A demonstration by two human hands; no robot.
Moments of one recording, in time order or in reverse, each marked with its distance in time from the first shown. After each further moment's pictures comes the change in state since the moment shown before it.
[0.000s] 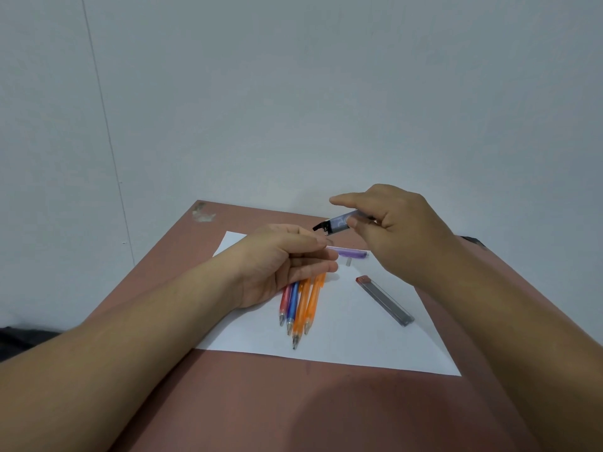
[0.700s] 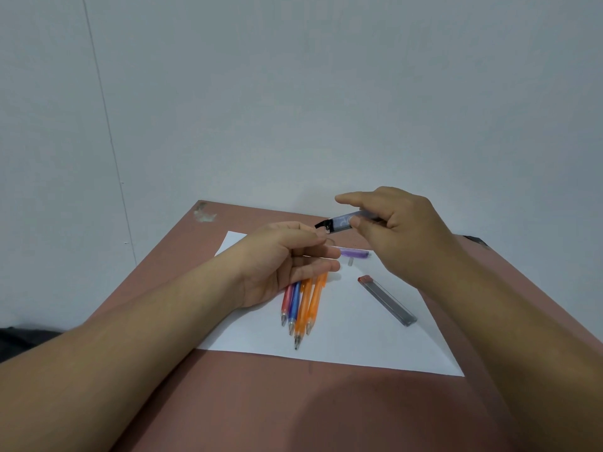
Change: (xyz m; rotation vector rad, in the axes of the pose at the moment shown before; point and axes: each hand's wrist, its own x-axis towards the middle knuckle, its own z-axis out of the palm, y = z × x) left_hand -0.001 0.001 0.001 0.012 0.005 -0.002; right_hand -0.004 0.002 0.006 0.108 0.071 0.047
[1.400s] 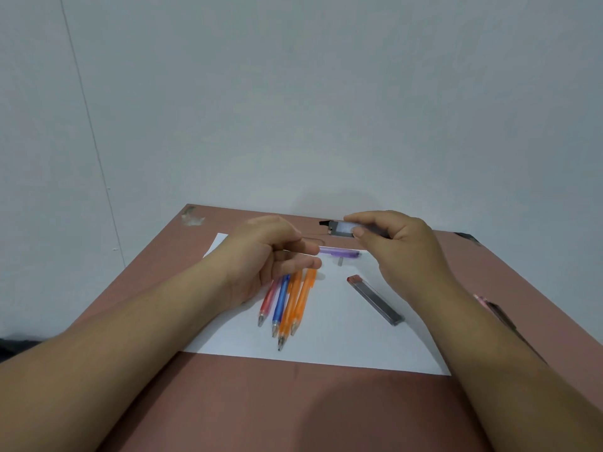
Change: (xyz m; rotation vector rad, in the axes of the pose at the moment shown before) left_hand -0.002 0.004 0.004 0.075 0.117 0.120; right_hand -0.024 0.008 0.011 0.473 0.127 0.354
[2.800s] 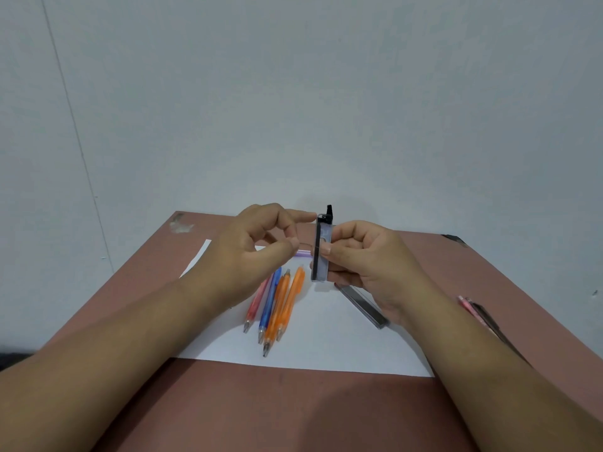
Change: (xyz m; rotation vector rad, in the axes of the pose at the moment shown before) left_hand -0.011 -0.003 -0.003 0.755 0.004 0.747; right_hand -0.009 -0.014 0.004 0.436 -0.212 0.313
